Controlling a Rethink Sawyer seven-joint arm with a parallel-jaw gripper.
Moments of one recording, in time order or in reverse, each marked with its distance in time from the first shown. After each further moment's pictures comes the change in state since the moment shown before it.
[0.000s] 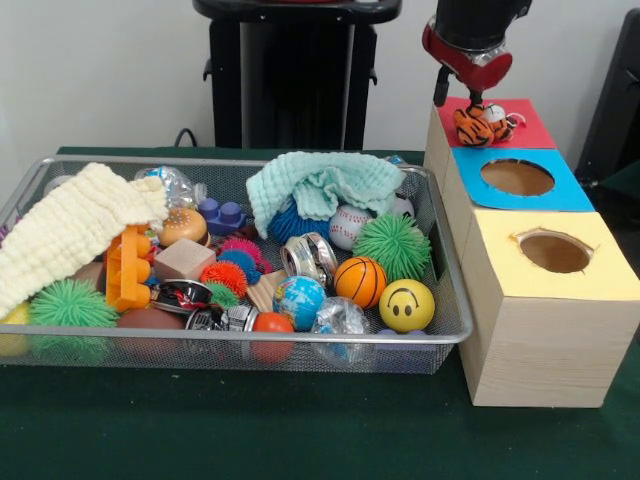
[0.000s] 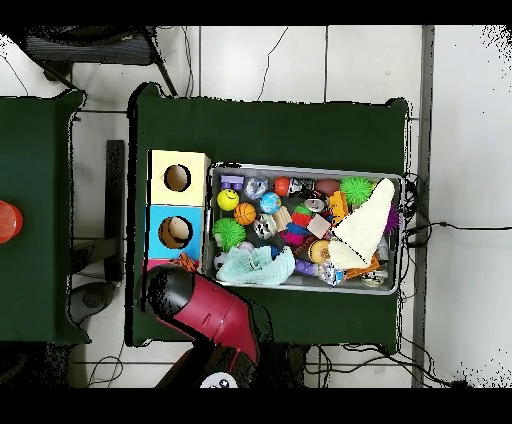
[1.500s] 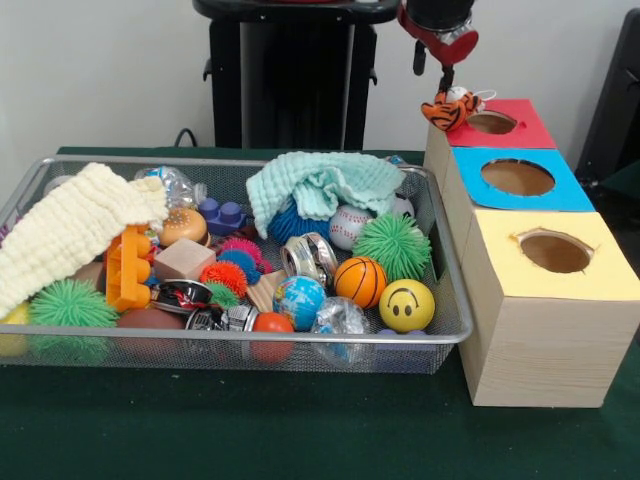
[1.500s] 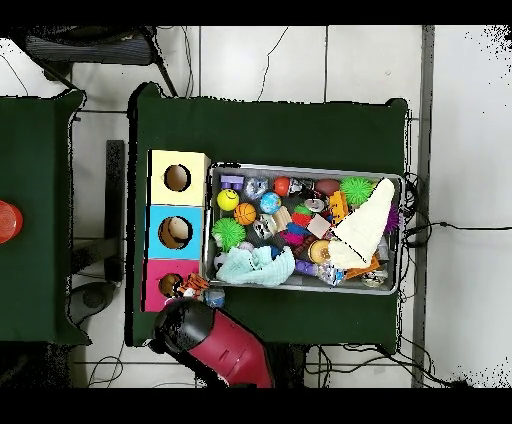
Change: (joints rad) arm -0.067 -0.076 0.044 0.199 0.004 -0.014 -0.104
